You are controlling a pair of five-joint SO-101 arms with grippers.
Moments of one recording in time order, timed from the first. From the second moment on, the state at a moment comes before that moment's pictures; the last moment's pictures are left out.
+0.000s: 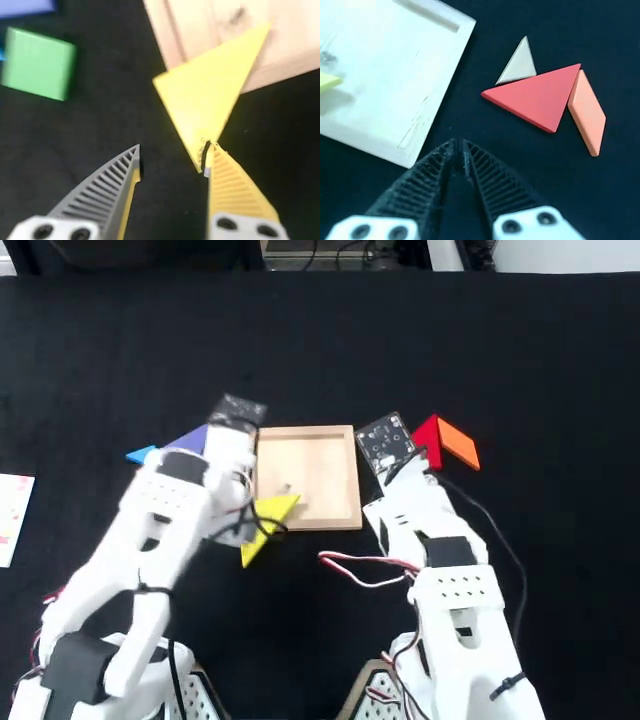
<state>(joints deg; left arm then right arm) 12.0 -18.0 40.3 68.1 -3.2 -5.0 -50.3 73.2 36.3 24.0</state>
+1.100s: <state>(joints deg) 17.3 -18.2 51.4 48.5 -8.9 -5.1 -50.3 73.4 35.3 24.0</state>
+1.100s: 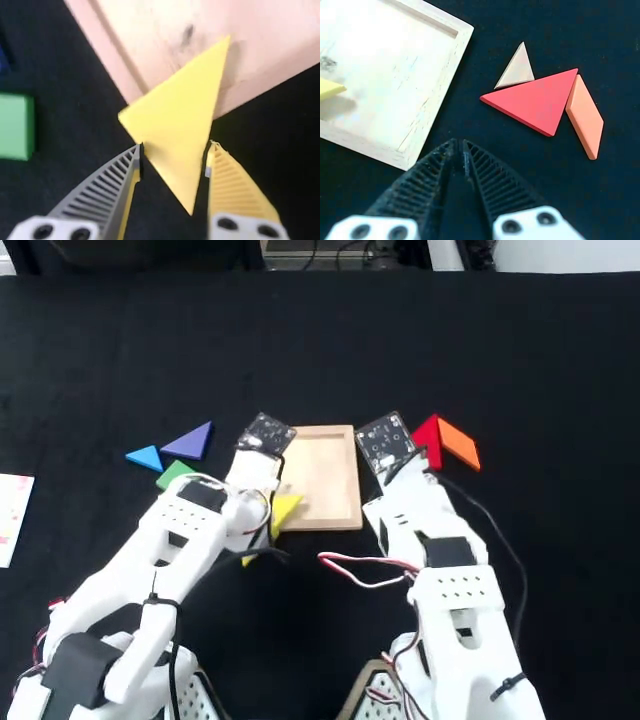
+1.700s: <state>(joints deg) 17.9 5.0 28.9 46.5 -12.2 -5.1 -50.3 73.4 35.3 24.0</state>
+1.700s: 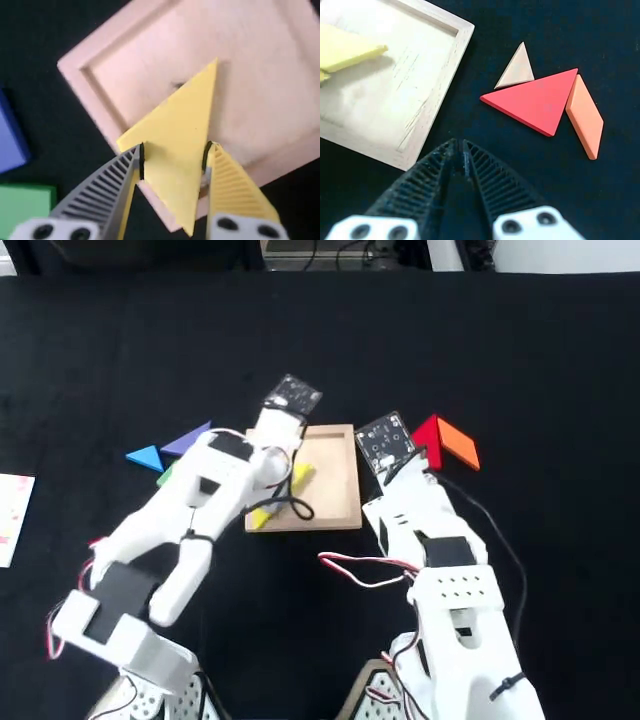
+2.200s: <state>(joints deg) 25.8 7.2 23.5 55.2 -22.3 2.6 -50.3 73.4 30.0 19.7</state>
